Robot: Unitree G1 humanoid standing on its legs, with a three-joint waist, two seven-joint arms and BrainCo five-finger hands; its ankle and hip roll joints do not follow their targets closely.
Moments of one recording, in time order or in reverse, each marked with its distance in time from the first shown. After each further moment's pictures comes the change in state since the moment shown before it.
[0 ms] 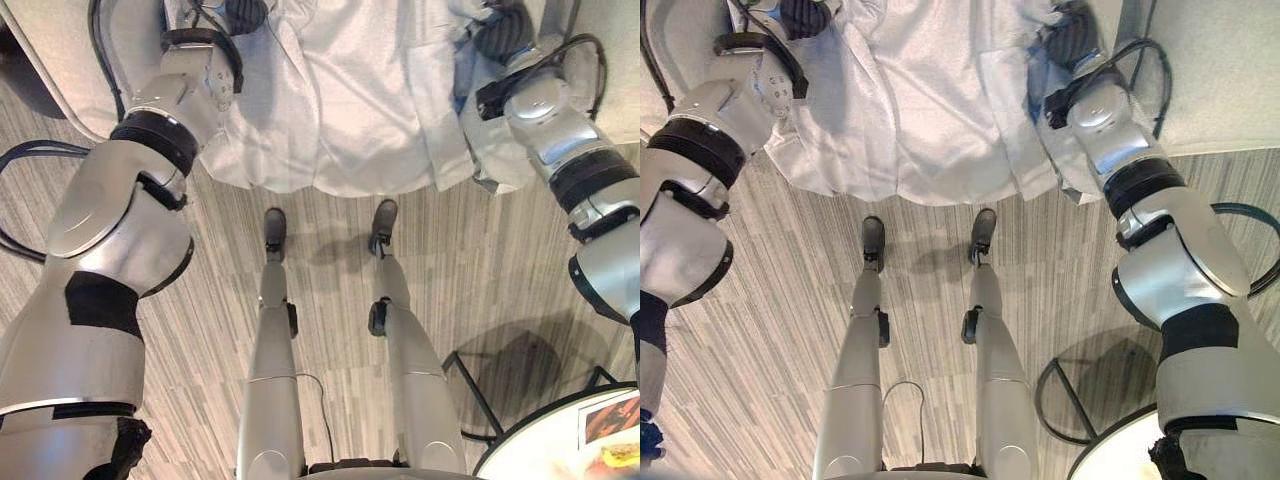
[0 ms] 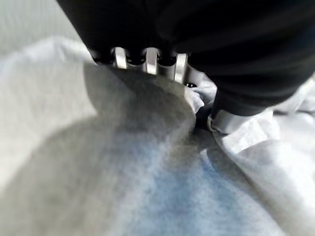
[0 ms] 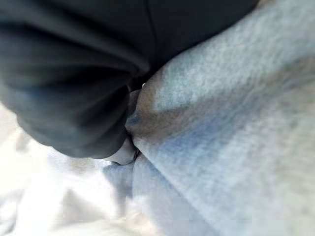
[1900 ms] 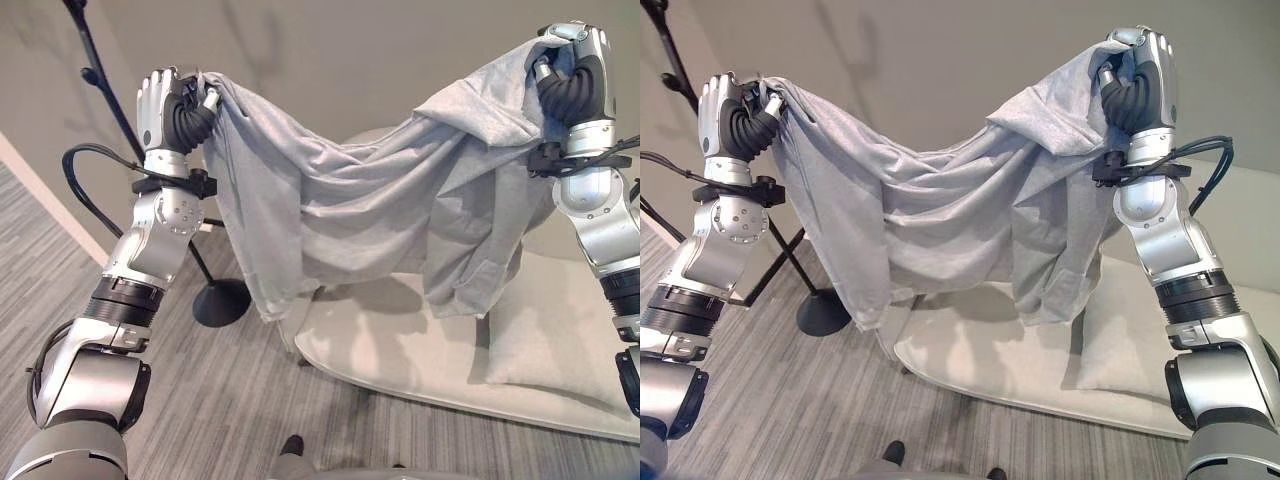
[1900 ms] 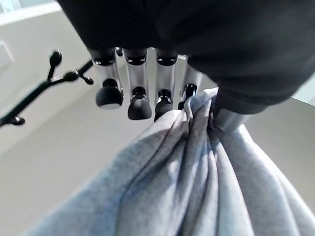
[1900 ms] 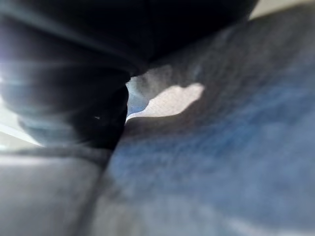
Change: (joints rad) left arm 0.841 0.041 0.741 -0.758 0.204 0.039 0.033; right arm 0.573 -0.154 -0.585 -0.548 -0.562 0.047 -0.134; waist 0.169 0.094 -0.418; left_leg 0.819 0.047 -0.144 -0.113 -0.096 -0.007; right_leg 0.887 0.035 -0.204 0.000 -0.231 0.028
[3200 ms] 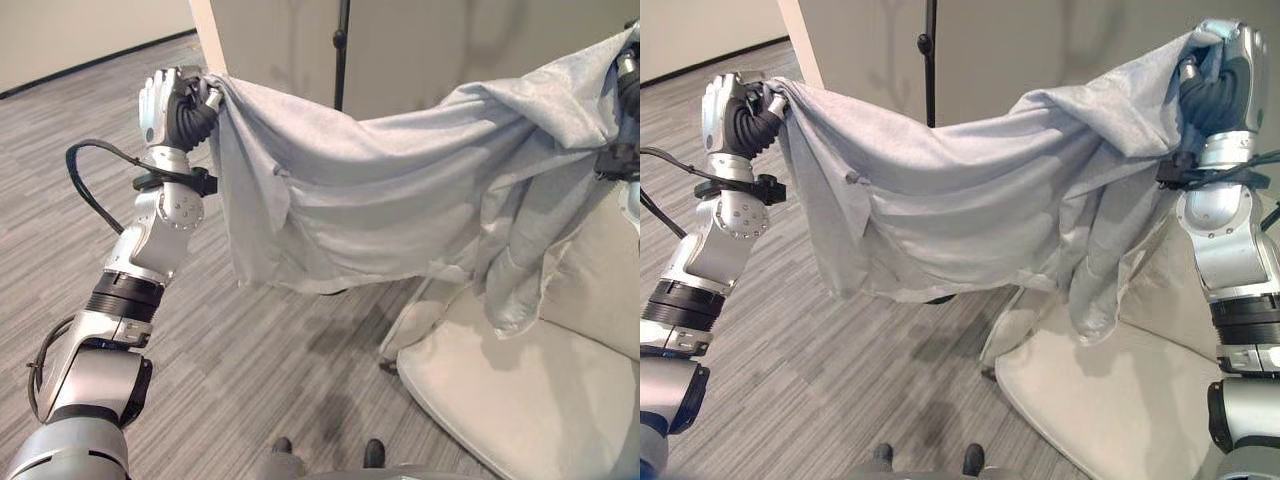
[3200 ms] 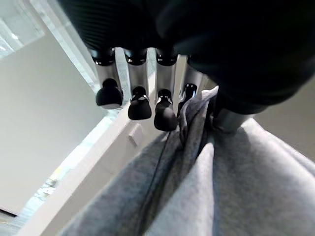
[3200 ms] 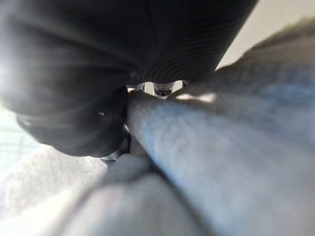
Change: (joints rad) left arm -0.025 -0.016 0.018 0.037 -0.002 0.017 -0.028; right arm 0.098 -0.147 -0.157 -0.065 0.052 0.013 0.015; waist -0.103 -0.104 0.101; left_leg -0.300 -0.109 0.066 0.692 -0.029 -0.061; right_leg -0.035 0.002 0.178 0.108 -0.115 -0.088
